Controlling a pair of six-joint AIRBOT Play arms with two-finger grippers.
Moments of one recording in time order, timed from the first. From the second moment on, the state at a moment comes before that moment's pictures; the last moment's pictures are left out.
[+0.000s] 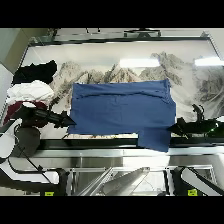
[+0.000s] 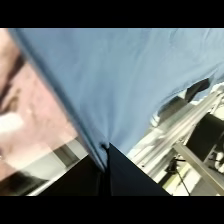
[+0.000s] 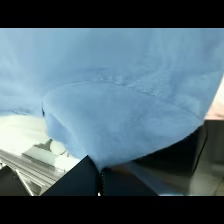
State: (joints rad) left arm 0.33 -1.57 0.92 0.81 -1.46 -1.05; right arm -0.55 -1.16 0.57 -0.80 1.34 1.14
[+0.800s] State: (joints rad) left arm 0.25 -1.73 1.38 0.73 -1.43 -1.08; right arm -0.36 -1.55 1.11 -0.48 1.17 1.08
